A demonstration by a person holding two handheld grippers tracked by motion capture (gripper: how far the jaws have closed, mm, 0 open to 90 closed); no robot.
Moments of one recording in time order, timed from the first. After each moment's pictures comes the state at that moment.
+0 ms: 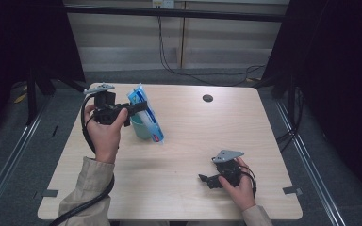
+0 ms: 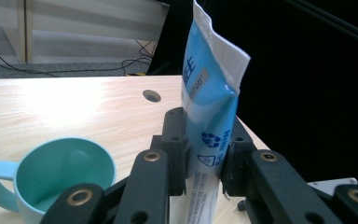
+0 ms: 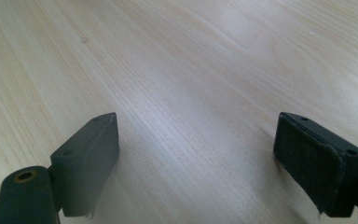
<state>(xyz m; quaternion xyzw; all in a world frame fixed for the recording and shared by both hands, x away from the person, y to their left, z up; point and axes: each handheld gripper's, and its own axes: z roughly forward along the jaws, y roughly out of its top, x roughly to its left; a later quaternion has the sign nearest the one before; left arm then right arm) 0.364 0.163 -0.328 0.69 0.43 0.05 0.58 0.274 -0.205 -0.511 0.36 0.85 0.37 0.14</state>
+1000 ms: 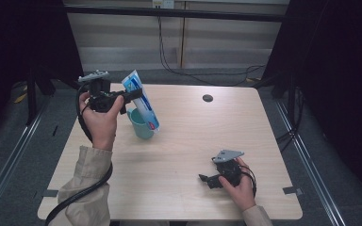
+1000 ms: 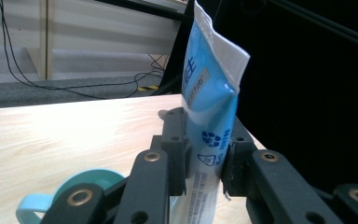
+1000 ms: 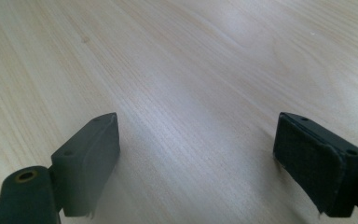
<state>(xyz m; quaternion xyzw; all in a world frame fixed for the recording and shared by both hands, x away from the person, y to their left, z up) 0.383 0.170 -0.307 0.68 0.43 0.09 0.58 0.275 -0.206 -0.511 0.36 0.85 0.37 0.14</state>
